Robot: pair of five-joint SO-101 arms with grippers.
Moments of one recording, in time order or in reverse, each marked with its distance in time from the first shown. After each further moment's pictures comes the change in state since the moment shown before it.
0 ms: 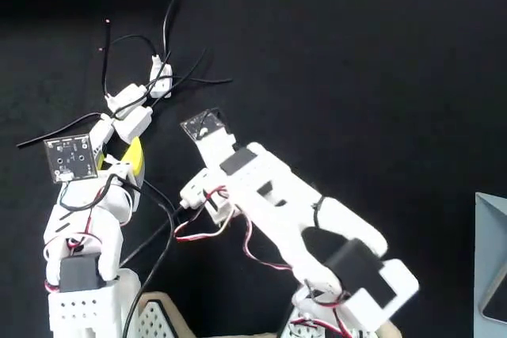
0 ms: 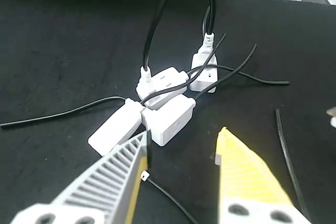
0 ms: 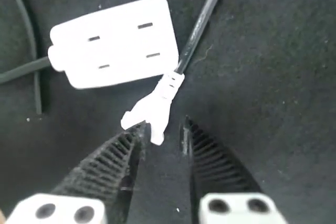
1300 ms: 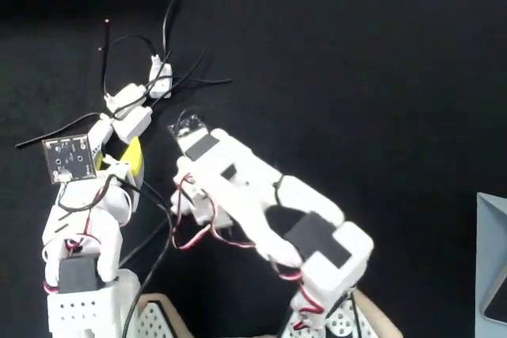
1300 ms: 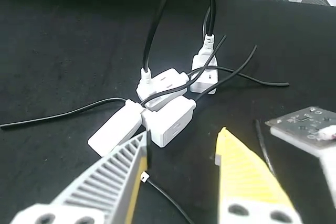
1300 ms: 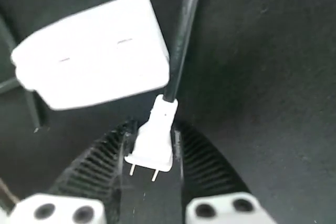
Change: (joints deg) left arm 0.0 0.0 0.0 0.0 0.0; right arm -4.4 13.5 -17.6 15.4 -7.3
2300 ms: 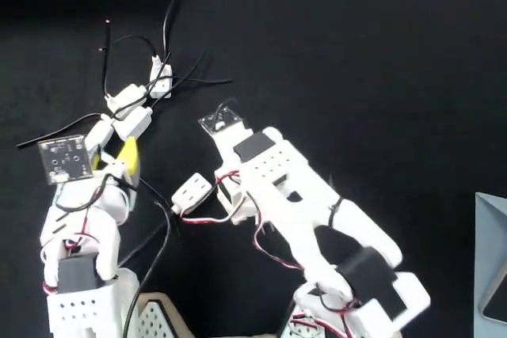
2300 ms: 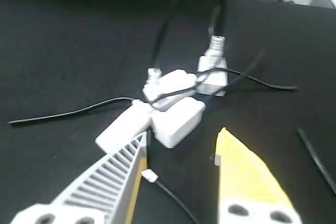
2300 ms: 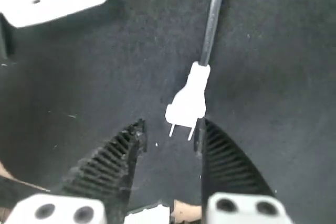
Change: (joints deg) left arm -2.2 0.0 0.0 0.0 0.0; right arm 9.0 -19.5 14.4 2.1 11.3
